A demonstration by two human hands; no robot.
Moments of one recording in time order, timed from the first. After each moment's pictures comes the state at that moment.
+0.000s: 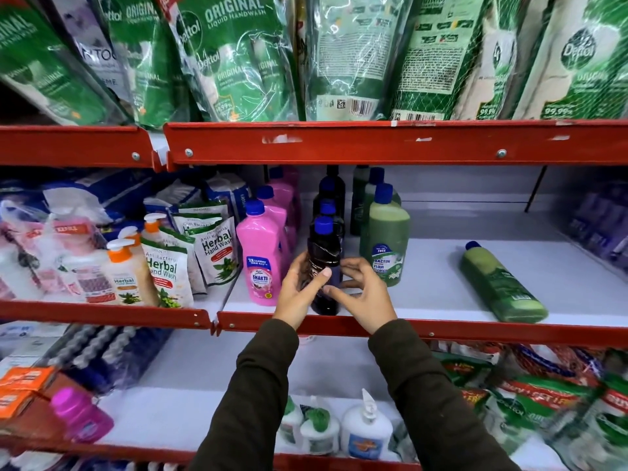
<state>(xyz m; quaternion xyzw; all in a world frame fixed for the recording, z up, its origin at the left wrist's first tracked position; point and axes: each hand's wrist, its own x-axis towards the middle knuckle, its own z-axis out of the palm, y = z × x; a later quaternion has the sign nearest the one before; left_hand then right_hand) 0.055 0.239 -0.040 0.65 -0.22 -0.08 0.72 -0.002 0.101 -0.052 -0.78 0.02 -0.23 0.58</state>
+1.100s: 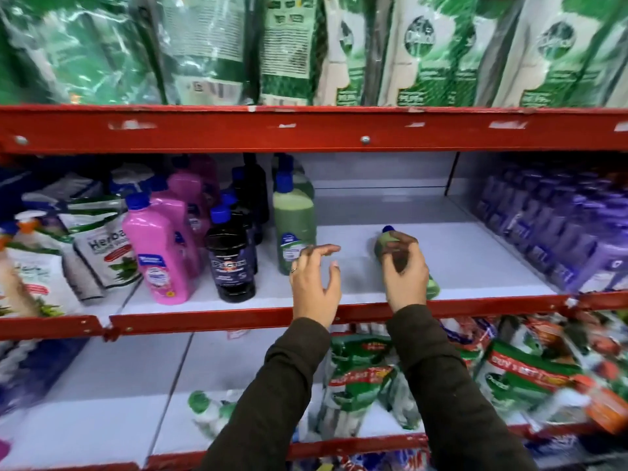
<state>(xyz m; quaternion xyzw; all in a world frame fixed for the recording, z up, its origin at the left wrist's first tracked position) -0.031 0.064 -0.054 0.75 -0.30 0.21 0.55 -0.093 -0.078 -0.048 -0.73 0.24 -0.48 0.43</state>
